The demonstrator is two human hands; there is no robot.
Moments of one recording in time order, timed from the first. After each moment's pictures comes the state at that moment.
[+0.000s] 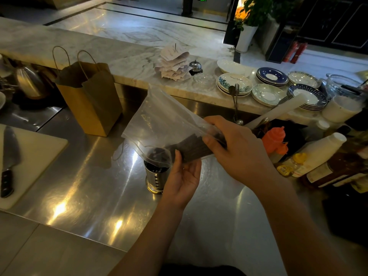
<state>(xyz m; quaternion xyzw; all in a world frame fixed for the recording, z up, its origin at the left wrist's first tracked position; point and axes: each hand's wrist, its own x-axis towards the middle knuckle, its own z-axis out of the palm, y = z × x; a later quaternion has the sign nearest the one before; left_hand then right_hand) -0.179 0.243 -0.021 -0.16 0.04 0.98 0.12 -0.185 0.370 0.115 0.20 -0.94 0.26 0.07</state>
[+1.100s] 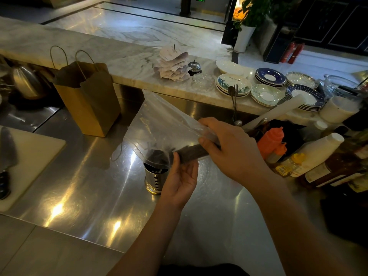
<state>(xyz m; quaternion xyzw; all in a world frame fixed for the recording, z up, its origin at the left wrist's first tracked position) -0.182 0.237 -0.033 -0.17 0.04 0.98 0.12 -0.187 0.361 0.115 0.19 -0.95 0.25 0.04</state>
